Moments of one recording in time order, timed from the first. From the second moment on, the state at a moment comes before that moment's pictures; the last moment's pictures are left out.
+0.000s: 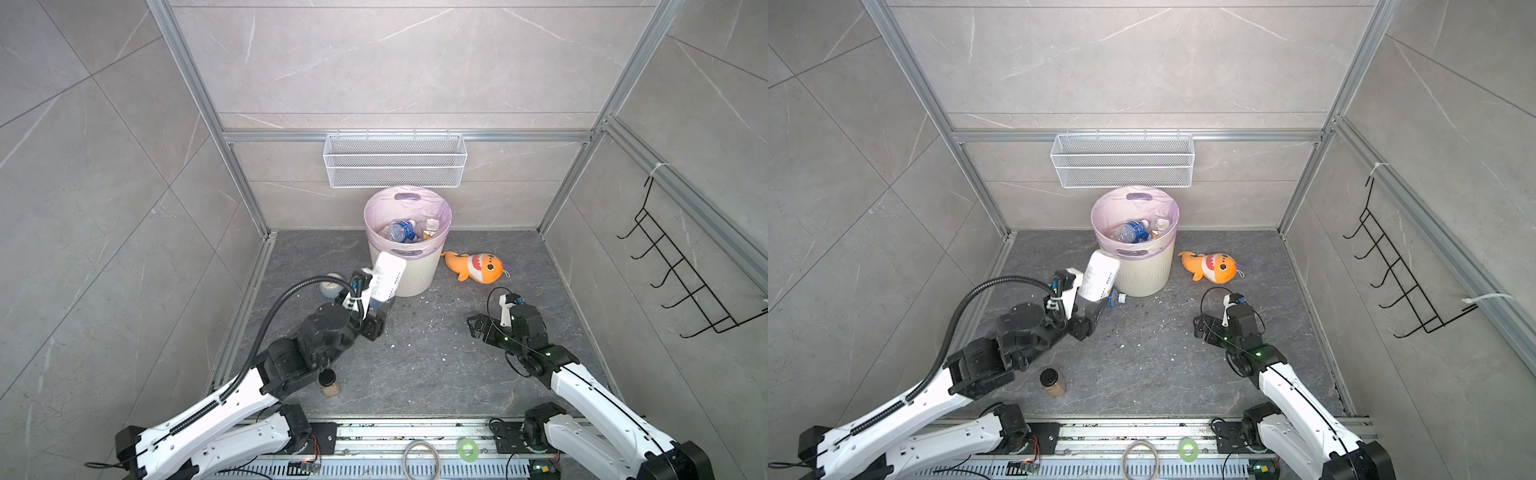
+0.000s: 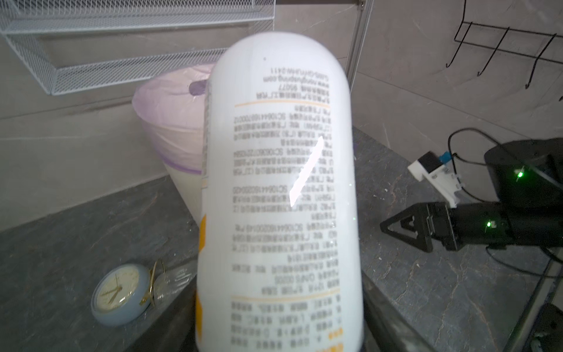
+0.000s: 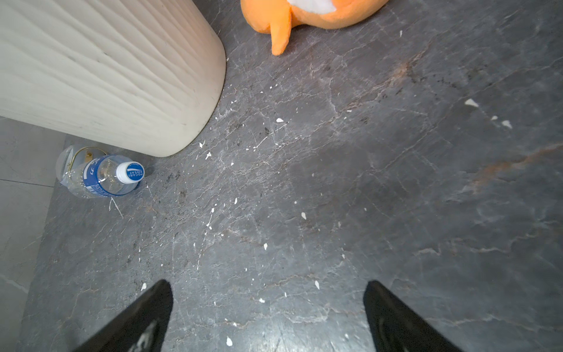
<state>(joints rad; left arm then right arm) -0.98 0.90 1.01 -0.35 -0.35 -0.11 0.29 0.90 0.45 -0.25 -0.11 0.58</state>
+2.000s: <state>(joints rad) -0.33 1.08 0.70 -0.19 -0.10 -0.44 1.09 1.56 1.13 -0.37 0.49 0.24</state>
